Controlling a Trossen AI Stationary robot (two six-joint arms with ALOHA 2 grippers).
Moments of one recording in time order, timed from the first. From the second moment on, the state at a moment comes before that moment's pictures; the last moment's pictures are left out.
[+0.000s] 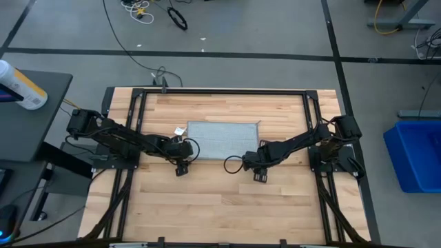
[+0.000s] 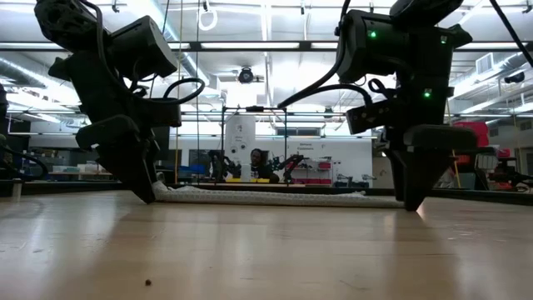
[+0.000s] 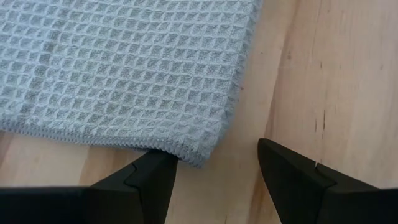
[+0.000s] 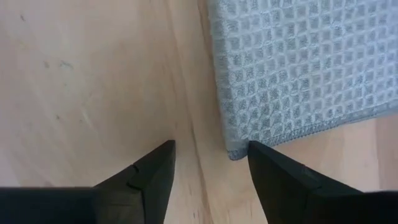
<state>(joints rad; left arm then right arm) -0.08 1.46 0.52 -0.16 -0.16 -0.31 0.17 1.75 0.97 -0.72 0.20 0.34</state>
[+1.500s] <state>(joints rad) -0.12 1.25 0.52 -0.55 -0.18 -0.54 0.17 1.75 0.97 -0.72 0.23 0.43</state>
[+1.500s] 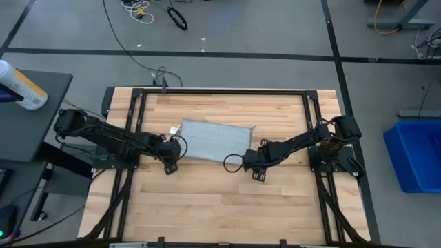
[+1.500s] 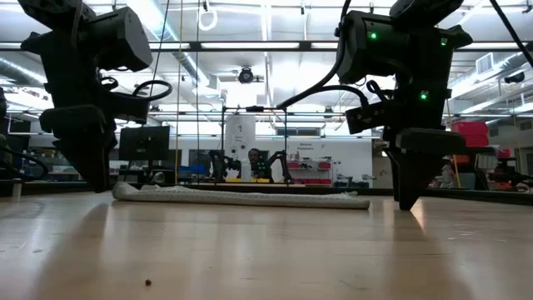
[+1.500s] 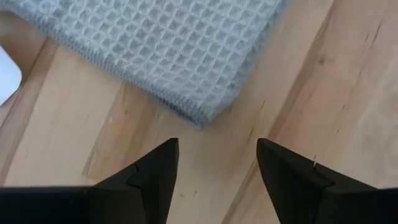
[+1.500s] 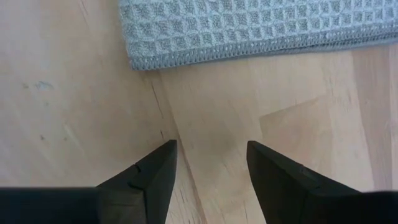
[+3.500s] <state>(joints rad) -0.11 1.32 0.54 -0.42 -0.19 -0.16 0.18 1.80 1.21 -0.71 0.09 0.43</state>
